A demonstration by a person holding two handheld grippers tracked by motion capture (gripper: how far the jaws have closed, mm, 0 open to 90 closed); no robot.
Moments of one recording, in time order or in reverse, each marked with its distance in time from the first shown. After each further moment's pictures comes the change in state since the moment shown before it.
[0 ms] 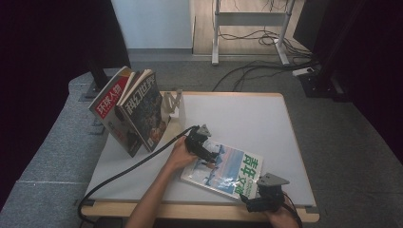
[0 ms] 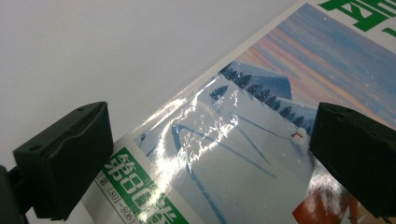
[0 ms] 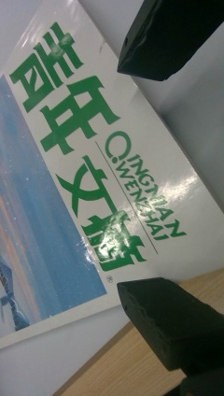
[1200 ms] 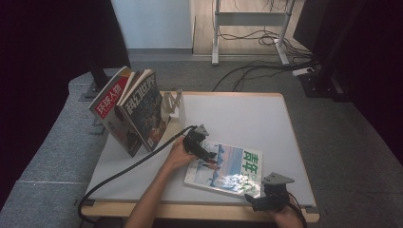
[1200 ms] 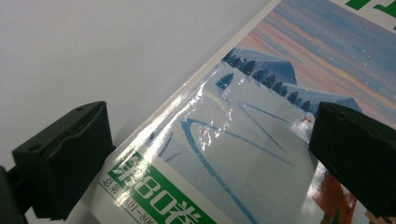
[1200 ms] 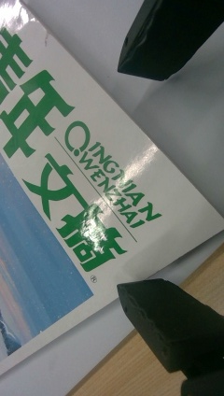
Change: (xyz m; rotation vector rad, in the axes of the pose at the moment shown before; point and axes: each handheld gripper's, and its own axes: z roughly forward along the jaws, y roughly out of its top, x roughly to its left) left arm 0.006 -0.007 0.000 0.032 -0.024 -0.055; right arm -0.018 -0.011 0.000 0.029 0.005 0.034
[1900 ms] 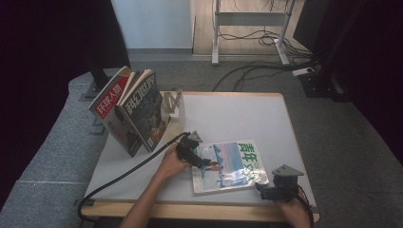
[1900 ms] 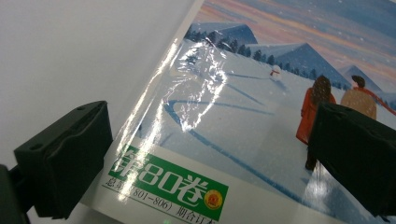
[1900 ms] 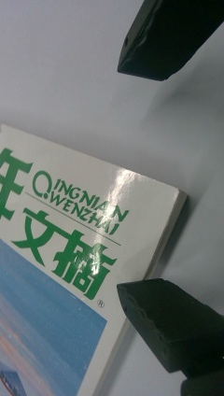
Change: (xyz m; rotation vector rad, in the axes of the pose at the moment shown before) left arm -0.018 -0.025 -0.024 0.026 0.021 -0.019; right arm -0.037 0.003 -0.003 -0.014 -0.148 0.038
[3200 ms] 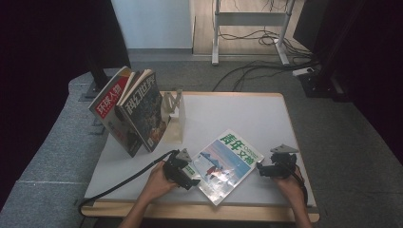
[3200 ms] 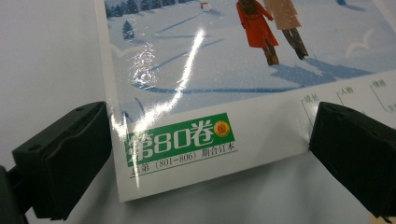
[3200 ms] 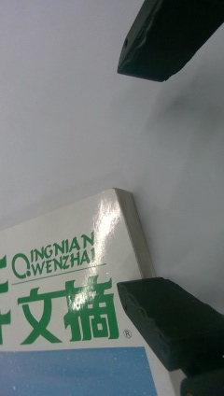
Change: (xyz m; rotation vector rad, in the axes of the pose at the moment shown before) left arm -0.048 -0.048 -0.041 0.049 -0.020 -0.009; right arm -0.039 0.042 0.041 0.027 -0.094 0.039
